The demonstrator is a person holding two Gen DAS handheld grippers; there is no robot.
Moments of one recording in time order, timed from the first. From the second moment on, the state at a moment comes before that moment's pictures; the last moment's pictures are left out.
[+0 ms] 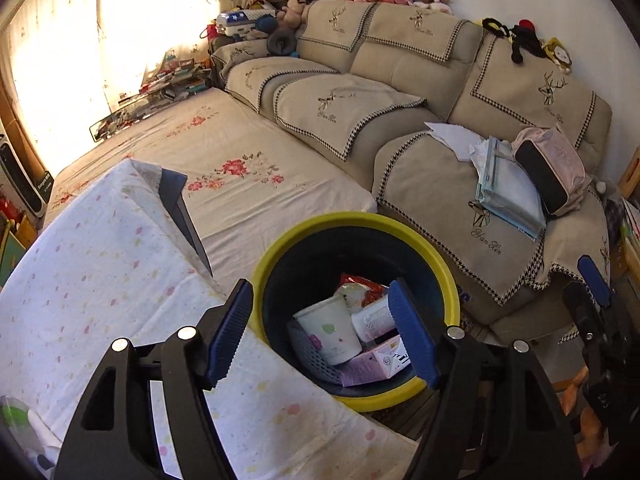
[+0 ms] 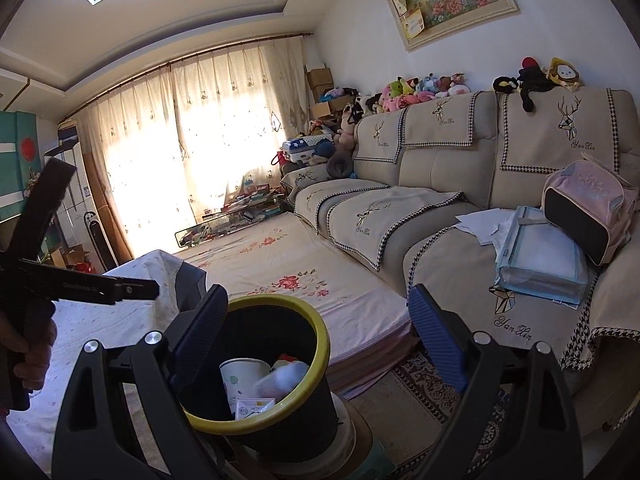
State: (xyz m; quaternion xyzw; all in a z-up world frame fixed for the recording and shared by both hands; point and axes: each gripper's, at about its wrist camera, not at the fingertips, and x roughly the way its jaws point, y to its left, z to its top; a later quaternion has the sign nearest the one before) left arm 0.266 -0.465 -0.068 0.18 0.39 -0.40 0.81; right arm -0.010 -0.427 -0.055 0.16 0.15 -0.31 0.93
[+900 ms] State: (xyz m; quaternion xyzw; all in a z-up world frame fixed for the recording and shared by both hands) left arm 0.265 0.018 -0.032 -0.05 0.20 -0.01 0.98; right arm 0.147 -0.204 -0.026 0.04 0.23 0.00 0.97
